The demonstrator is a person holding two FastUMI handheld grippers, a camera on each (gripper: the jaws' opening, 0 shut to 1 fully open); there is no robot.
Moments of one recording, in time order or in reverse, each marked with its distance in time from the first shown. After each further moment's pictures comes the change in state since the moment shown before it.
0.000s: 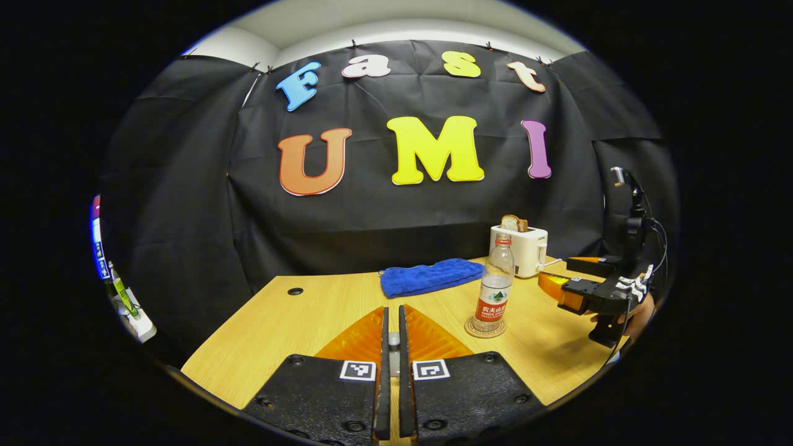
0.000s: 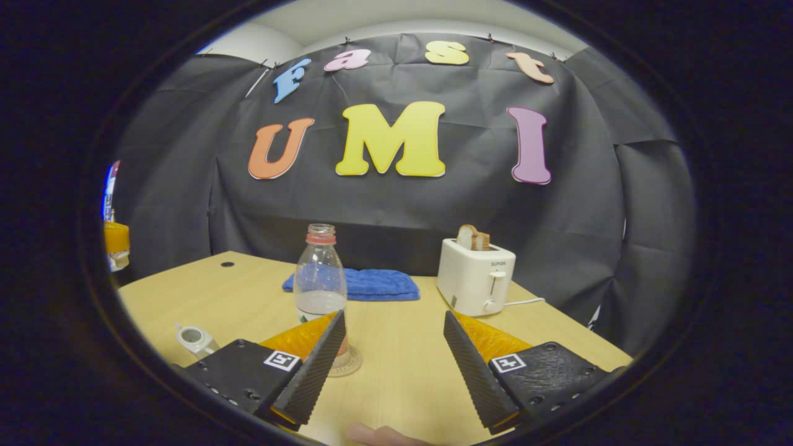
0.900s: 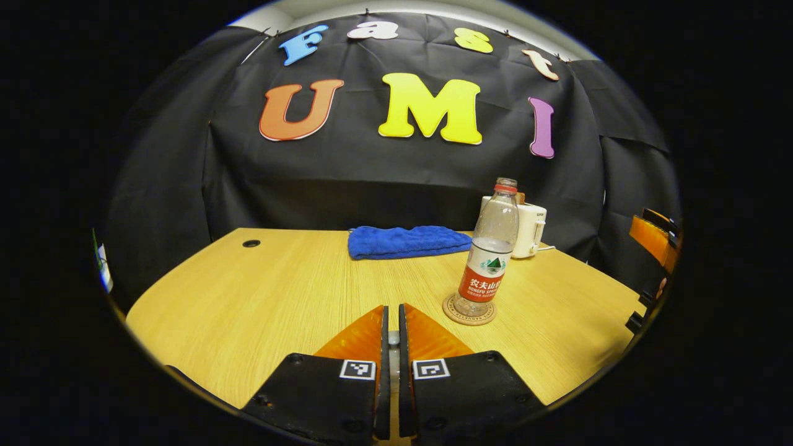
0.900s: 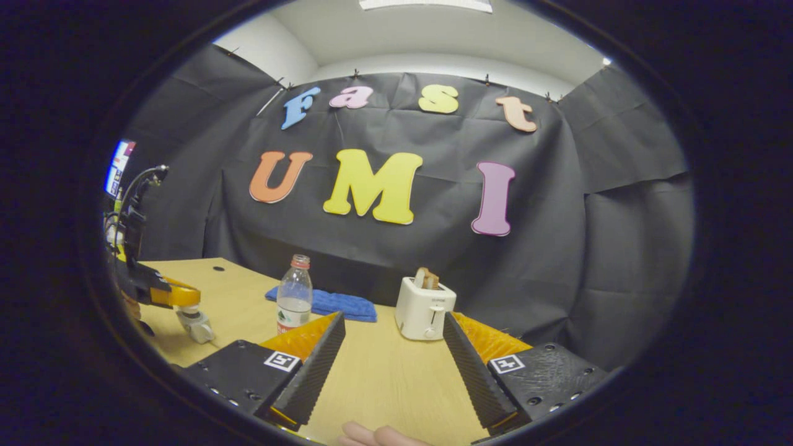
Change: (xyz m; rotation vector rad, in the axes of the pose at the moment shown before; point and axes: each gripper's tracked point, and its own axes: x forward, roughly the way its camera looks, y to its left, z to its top) left arm 0.071 -0.048 -0.088 -0.162 0.139 -0.083; right arm -0.096 -0.071 0.043 -0.084 -0.198 -0.062
